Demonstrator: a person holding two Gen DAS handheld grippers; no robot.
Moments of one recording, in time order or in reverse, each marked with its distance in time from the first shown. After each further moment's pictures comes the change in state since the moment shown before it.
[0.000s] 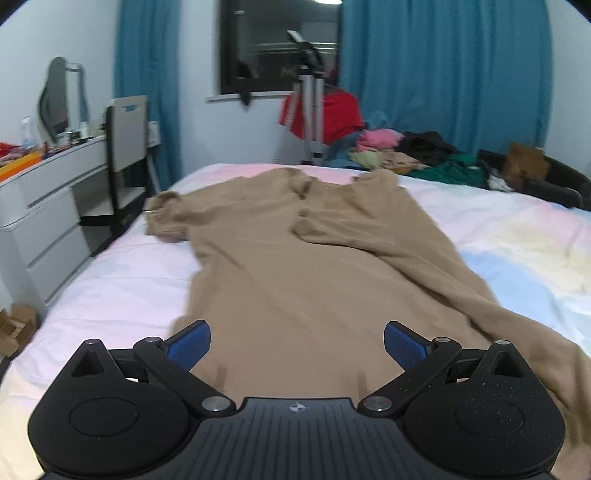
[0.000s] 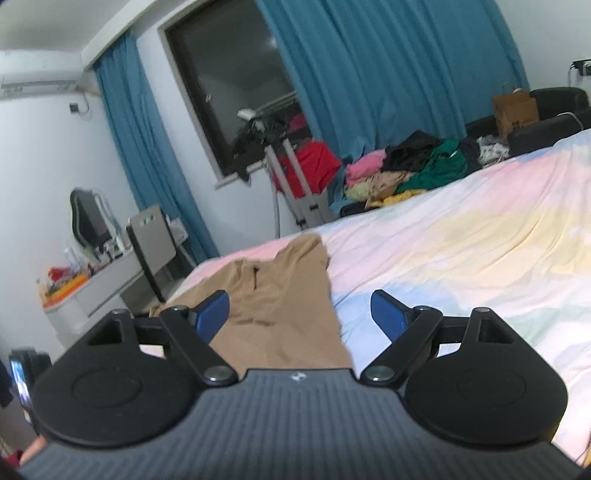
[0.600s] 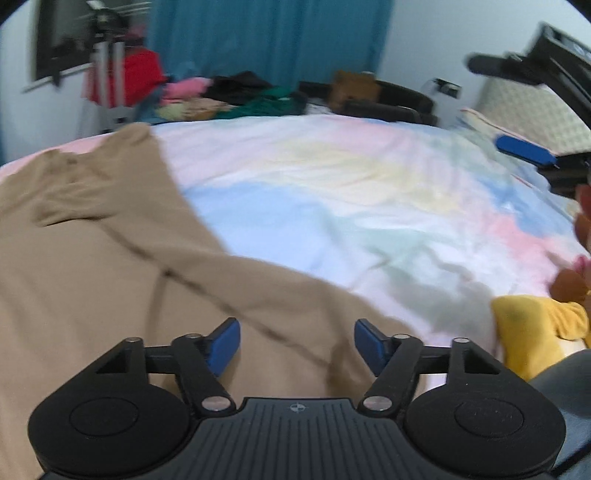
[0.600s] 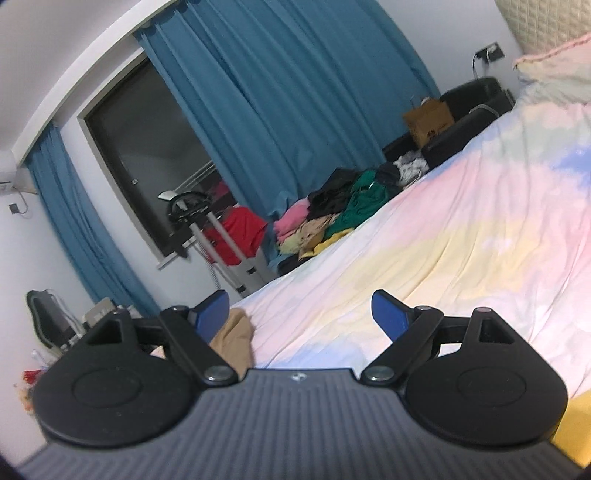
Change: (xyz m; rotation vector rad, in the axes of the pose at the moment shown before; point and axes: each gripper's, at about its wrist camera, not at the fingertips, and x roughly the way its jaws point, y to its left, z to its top) left arm 0.013 -0.182 -0.021 0.243 0.167 -0.507; right arm -0.026 -0.100 0.024 0.223 -0.178 -0.173
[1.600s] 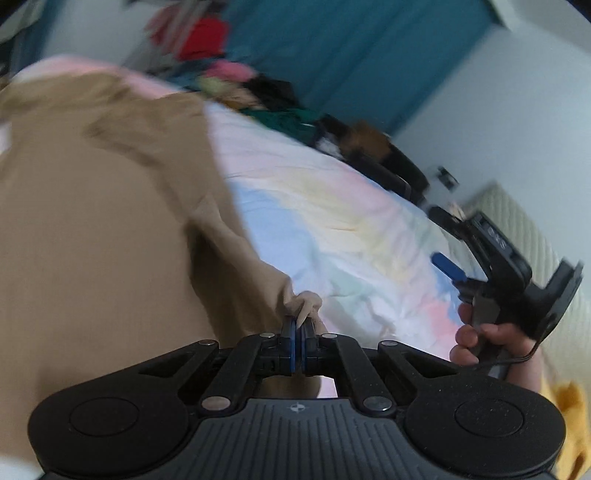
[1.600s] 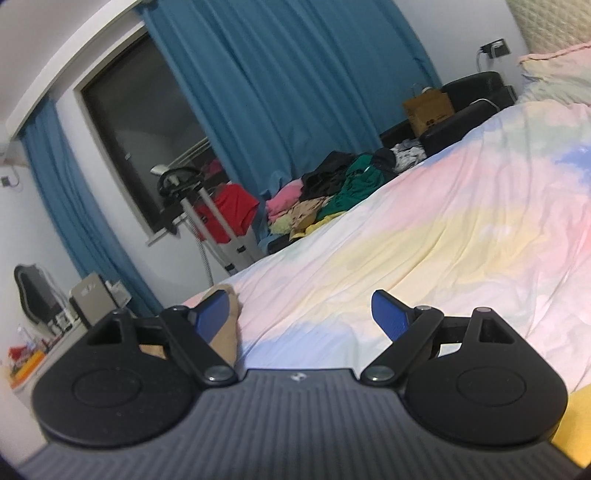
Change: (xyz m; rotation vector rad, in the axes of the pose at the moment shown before) left arm -0.103 0.082 -0.044 -0.486 -0.061 -0.178; right arm 0.016 0.006 -0.018 -0.056 0.077 -0.015
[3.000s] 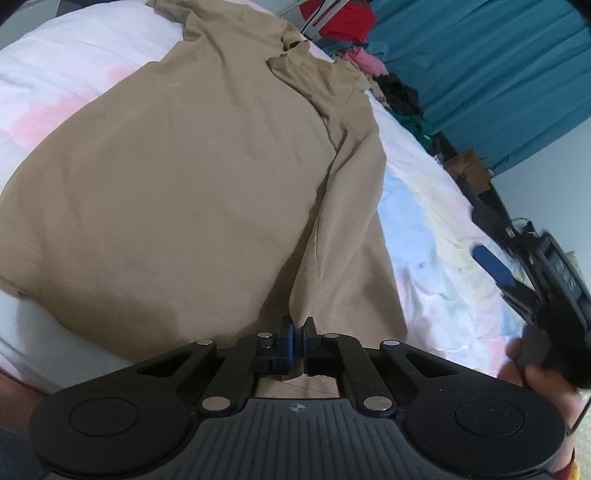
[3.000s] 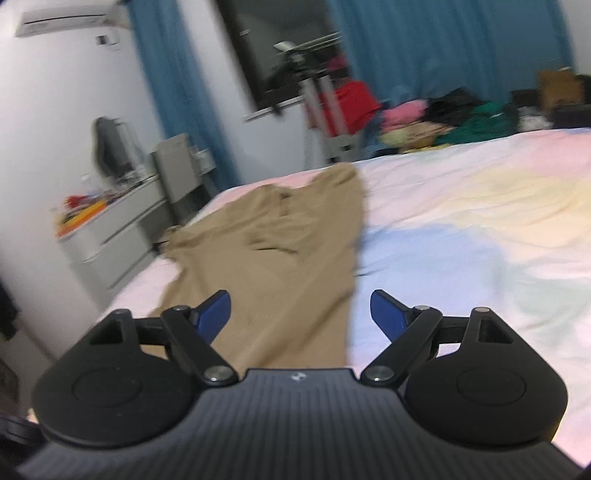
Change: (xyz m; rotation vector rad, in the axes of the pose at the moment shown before) left arm -0.018 0.086 -0.041 -0.294 0.027 0.192; right arm 0.023 0.121 -0.080 -0.313 0.329 0.278
